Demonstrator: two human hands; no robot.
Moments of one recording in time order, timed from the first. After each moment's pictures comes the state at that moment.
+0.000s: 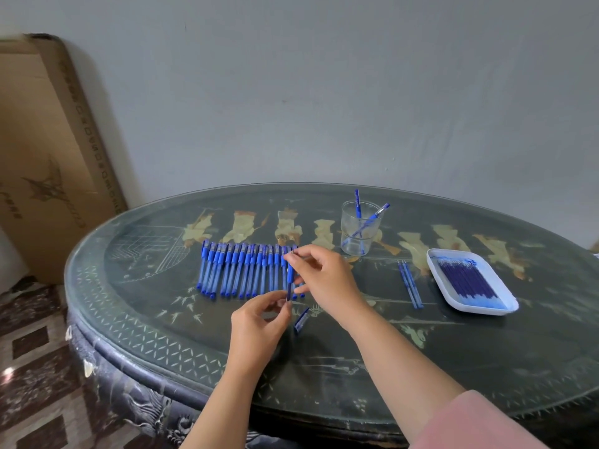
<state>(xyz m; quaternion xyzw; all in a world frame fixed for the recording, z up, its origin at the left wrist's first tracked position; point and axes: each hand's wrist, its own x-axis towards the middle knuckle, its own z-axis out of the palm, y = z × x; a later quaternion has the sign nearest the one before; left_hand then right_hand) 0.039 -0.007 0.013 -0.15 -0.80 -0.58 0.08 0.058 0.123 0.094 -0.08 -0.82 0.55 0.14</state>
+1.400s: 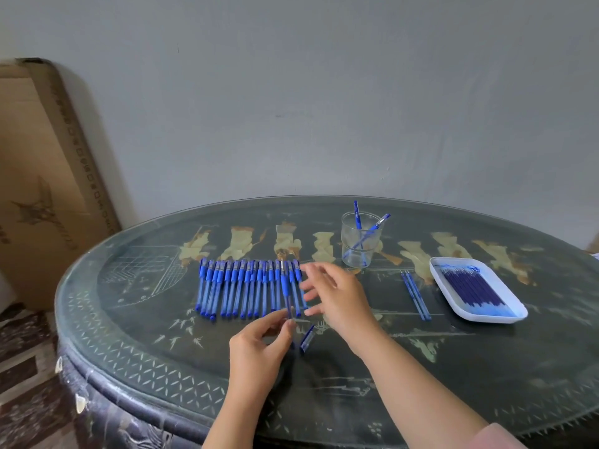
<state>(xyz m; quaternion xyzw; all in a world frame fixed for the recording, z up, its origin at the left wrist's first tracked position) 0.040 -0.013 0.017 -0.13 -0.78 -0.61 0.05 0.059 0.128 0.081 -0.12 -0.79 0.58 0.17</state>
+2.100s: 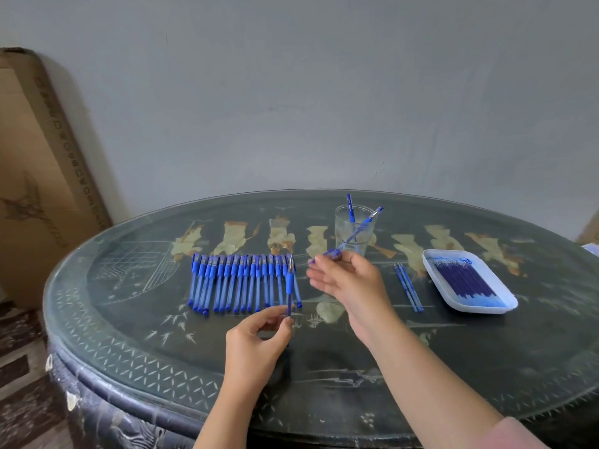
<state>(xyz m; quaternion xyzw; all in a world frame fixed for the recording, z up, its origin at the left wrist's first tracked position) 0.043 -0.010 0.017 -0.13 -0.76 -0.63 0.02 0.072 0.145 0.093 -0.17 -0.59 0.77 0.18</state>
